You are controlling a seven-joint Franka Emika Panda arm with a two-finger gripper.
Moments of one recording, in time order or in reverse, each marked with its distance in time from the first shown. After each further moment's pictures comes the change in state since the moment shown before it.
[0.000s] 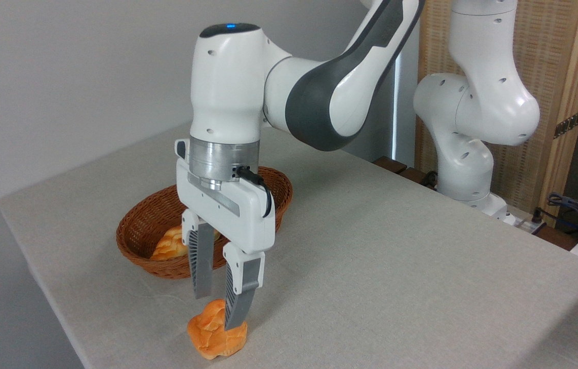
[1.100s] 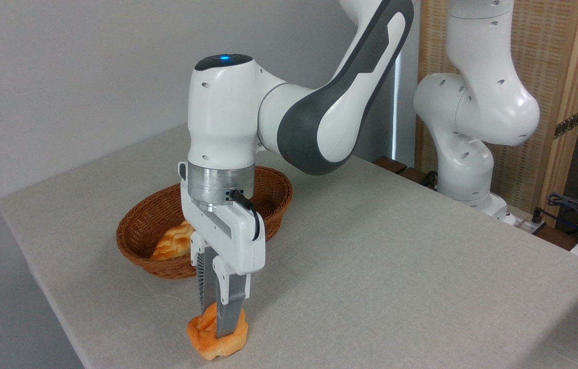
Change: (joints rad) arm -0.008 0.058 -0.010 -0.014 0.010 0.053 0.046
